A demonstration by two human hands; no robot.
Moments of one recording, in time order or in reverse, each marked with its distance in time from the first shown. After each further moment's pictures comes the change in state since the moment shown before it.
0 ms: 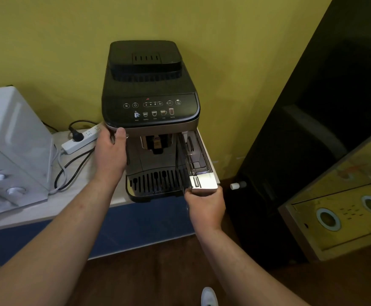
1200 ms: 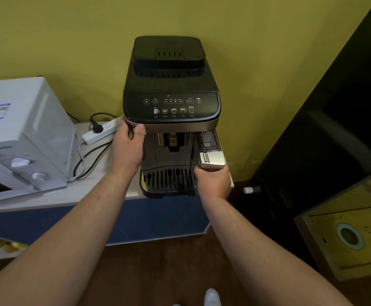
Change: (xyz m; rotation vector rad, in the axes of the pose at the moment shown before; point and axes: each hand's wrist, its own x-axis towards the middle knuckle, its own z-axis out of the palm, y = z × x) left_hand -0.001 0.003 -0.001 0.000 0.000 -0.026; right_hand 0.047 -0.029 0.038 -0.025 -0.016 0.018
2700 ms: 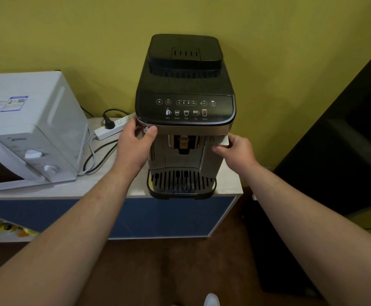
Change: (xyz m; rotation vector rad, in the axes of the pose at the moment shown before) left_hand 0.003 0.004 -0.011 0.001 -0.039 -0.025; right_hand 0.098 -0.052 -0.008 -0.461 -0.460 -0.385
